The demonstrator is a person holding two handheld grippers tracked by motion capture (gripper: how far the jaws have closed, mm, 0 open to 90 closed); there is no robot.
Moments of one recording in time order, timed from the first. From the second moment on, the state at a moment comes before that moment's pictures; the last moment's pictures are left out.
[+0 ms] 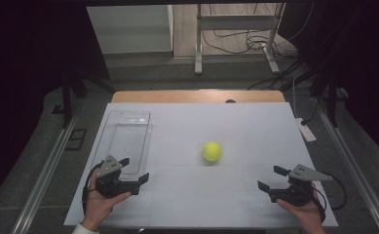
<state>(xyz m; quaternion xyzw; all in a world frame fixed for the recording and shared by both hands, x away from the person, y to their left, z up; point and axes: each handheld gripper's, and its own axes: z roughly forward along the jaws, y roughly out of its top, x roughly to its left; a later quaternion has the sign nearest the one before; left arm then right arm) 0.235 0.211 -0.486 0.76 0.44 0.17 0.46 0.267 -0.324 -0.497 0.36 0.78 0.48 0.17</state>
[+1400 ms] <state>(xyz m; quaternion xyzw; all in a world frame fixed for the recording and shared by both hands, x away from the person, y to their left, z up) 0.262 0.179 -0.463 0.78 0.42 0.14 0.43 0.268 -0.325 -0.498 0.37 0.78 0.48 0.17</state>
